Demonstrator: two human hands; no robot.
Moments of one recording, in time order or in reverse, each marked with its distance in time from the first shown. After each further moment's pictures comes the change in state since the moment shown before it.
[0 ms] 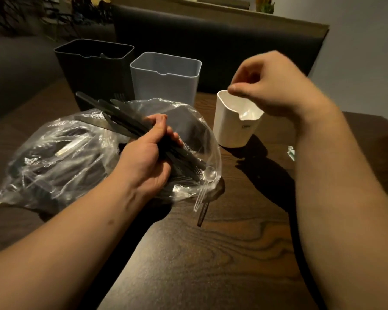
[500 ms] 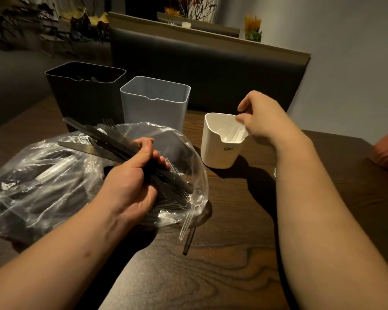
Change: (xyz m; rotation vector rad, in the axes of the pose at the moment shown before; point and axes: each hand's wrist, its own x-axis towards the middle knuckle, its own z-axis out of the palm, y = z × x) left_hand -0.001 0.000 0.002 -0.049 -0.003 0.033; right_hand 0.014 0.040 0.012 -0.048 0.081 0.286
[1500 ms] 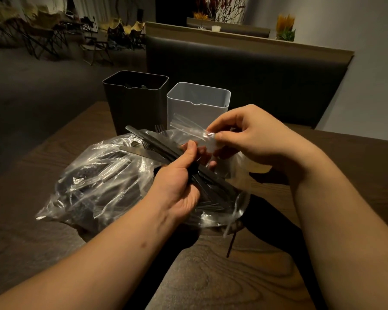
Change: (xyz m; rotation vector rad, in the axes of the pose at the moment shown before) left_hand -0.003 0.007 0.002 -0.093 -0.020 -0.163; right_hand -0.036 -0.082 0.026 0.437 -0.405 -0.360
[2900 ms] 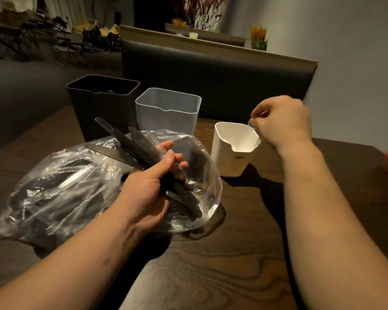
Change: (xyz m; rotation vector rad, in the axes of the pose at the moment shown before) left_hand -0.009 -0.001 0.004 0.259 -0.051 0.123; right_hand -0.016 0.056 -0.065 -0.625 0.669 0.329
